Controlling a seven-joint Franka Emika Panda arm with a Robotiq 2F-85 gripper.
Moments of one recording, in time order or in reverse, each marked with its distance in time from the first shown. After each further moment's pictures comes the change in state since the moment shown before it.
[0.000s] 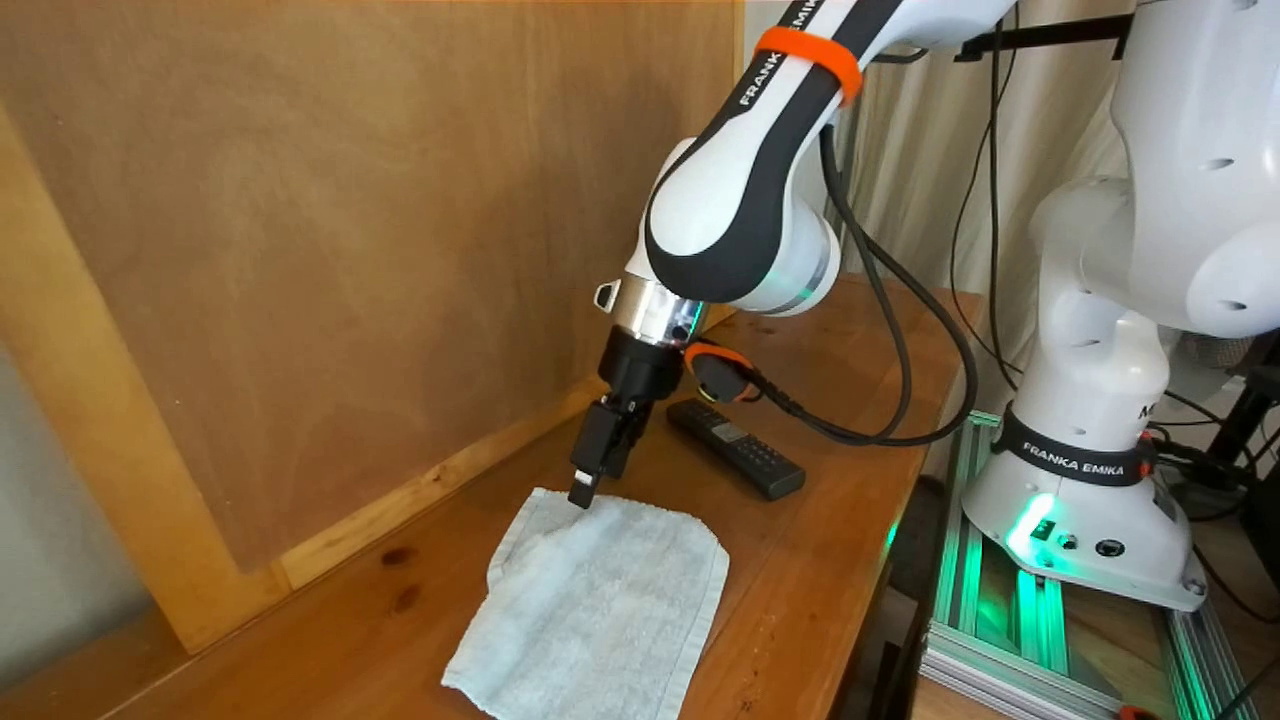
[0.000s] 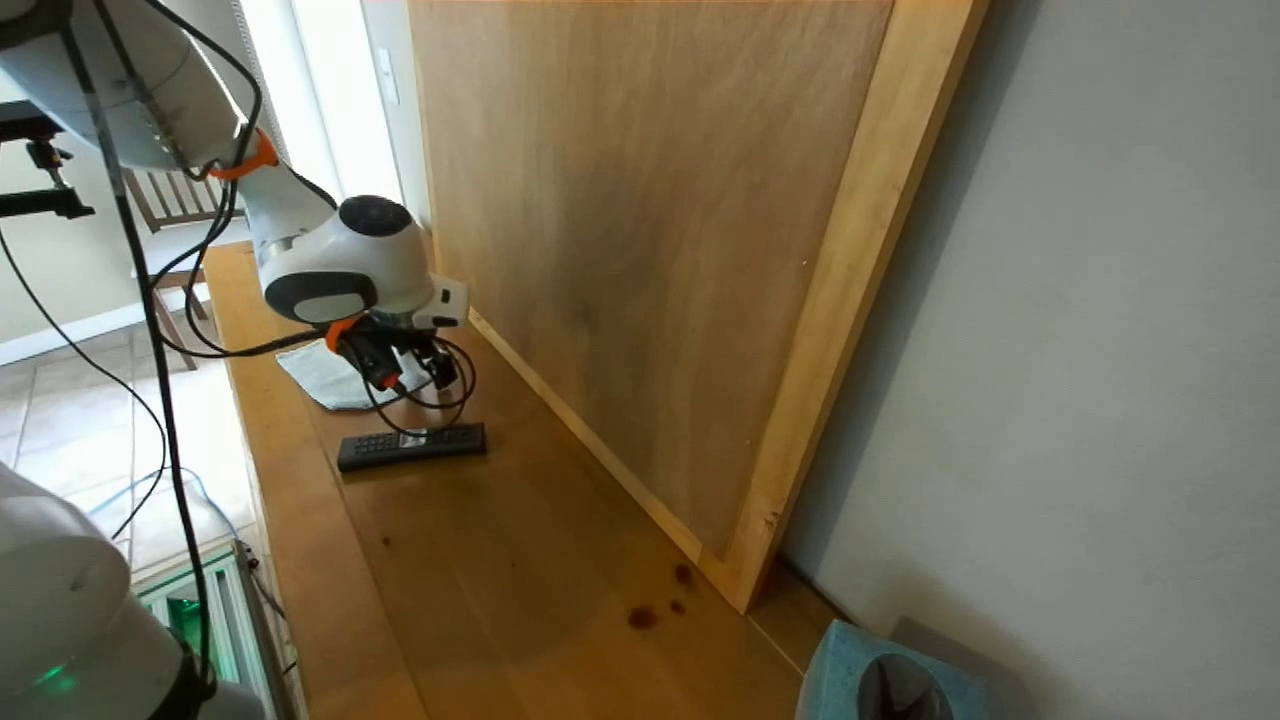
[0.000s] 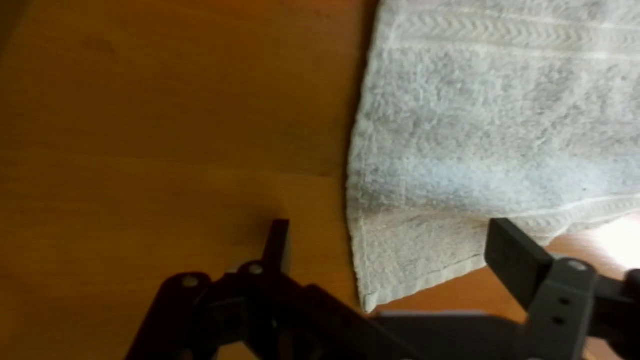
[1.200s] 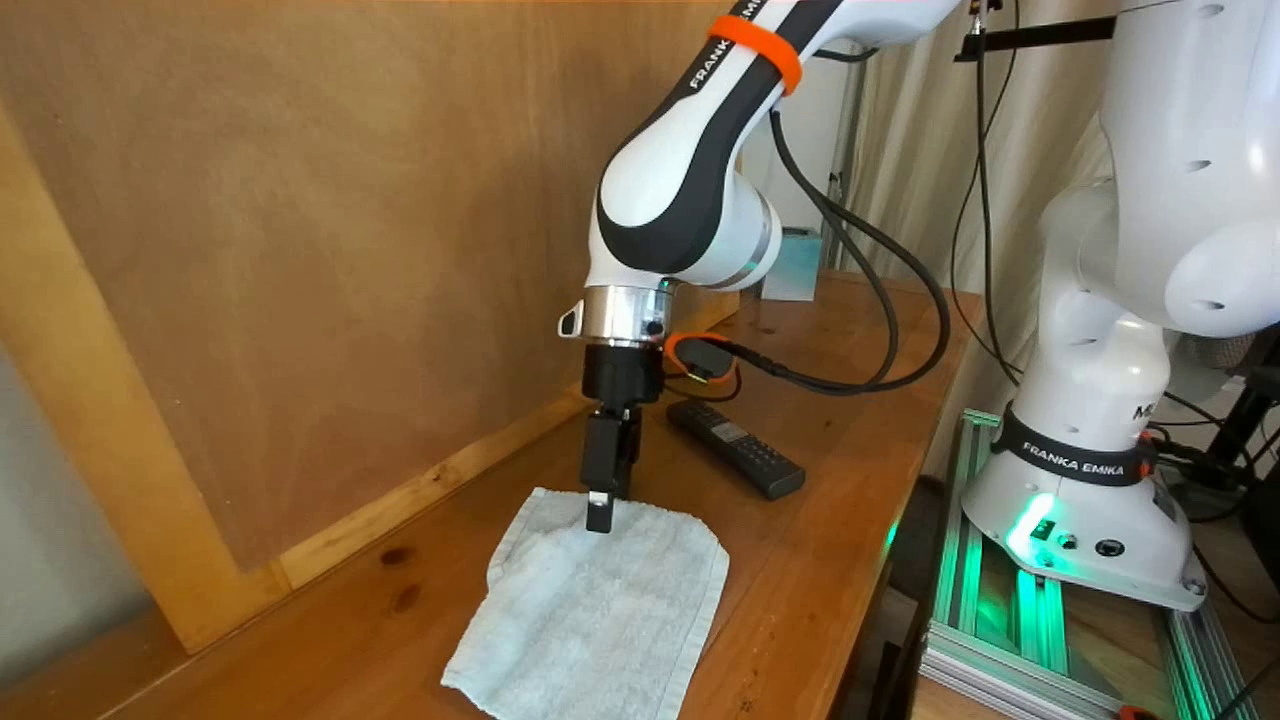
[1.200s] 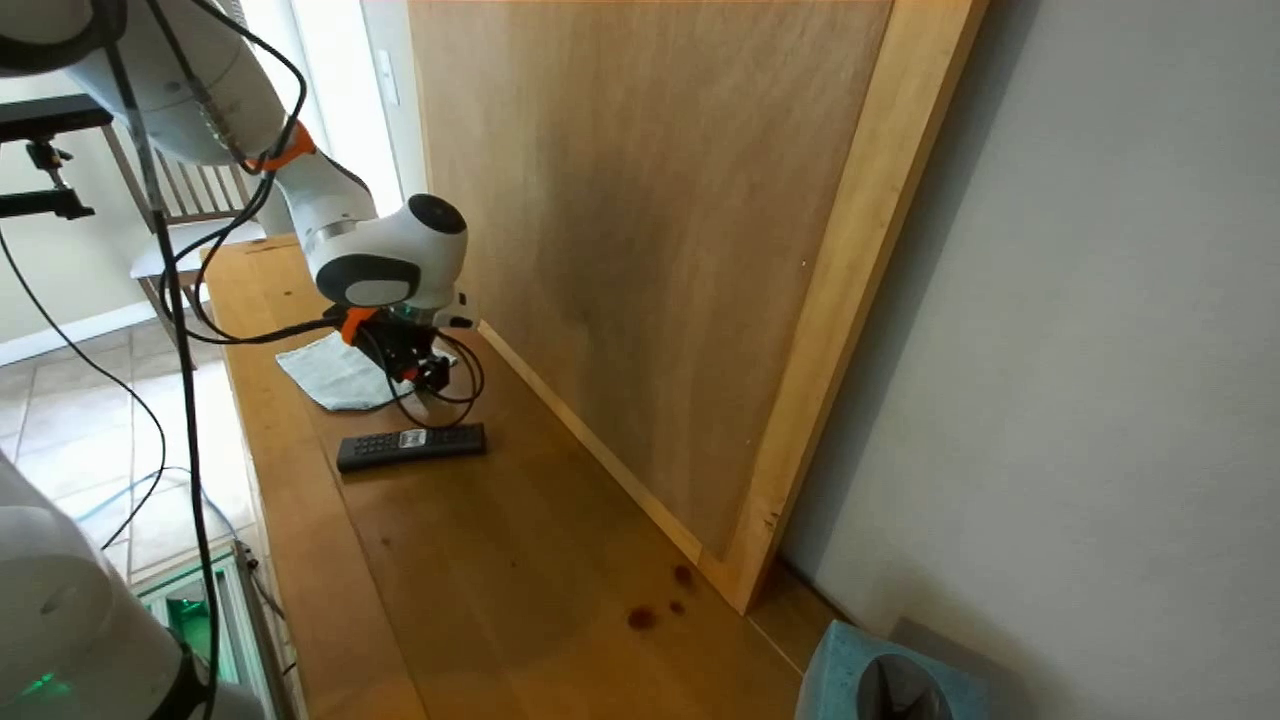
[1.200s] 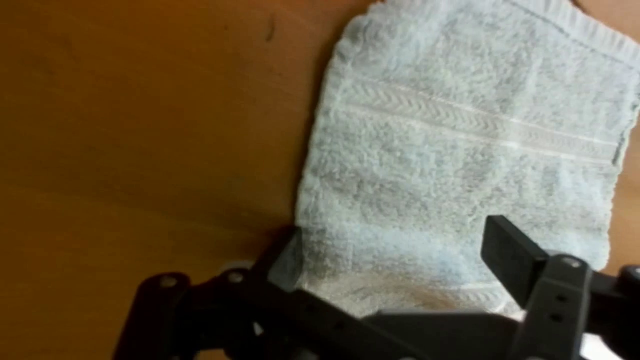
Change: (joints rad) arm -0.108 0.055 0.012 0.119 -0.158 -0.391 -0.024
